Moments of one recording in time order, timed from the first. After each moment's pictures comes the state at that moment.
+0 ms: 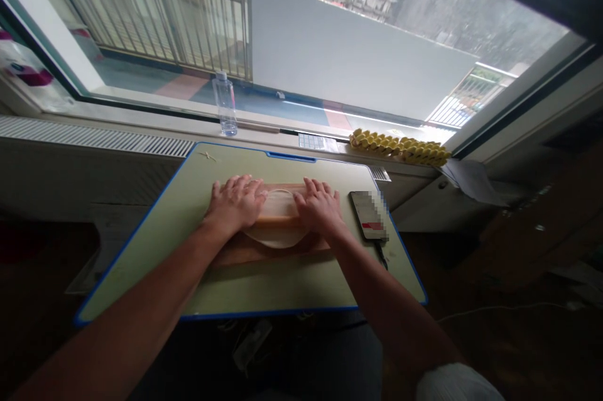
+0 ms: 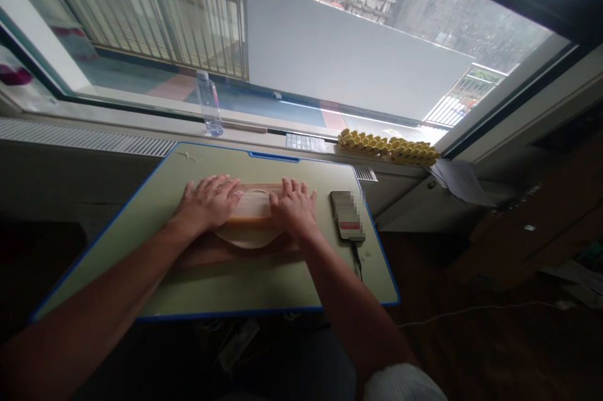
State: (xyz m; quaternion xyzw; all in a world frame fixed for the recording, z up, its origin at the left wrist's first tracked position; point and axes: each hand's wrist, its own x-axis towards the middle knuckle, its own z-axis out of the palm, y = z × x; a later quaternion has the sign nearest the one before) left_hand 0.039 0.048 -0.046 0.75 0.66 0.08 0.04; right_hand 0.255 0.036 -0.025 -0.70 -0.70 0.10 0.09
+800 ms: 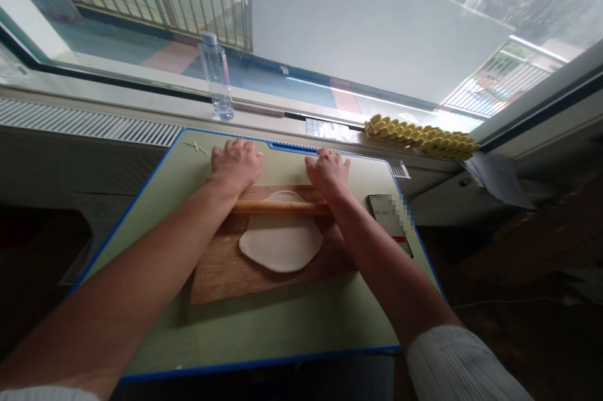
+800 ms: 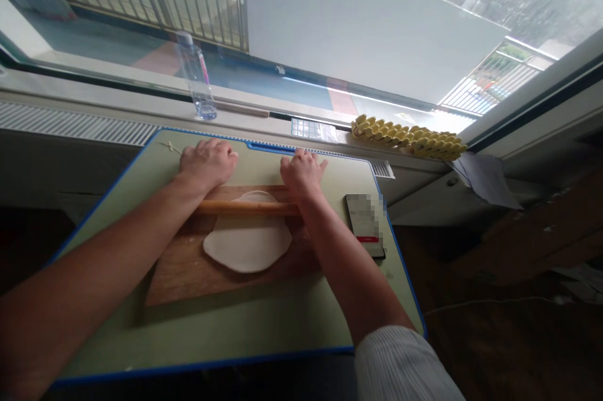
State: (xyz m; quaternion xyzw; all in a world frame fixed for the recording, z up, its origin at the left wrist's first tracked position) left_hand 0.043 0.157 -0.038 0.70 0.70 0.11 0.03; right_hand 0.255 0.161 -0.041 -0.74 -0.66 0.04 0.11
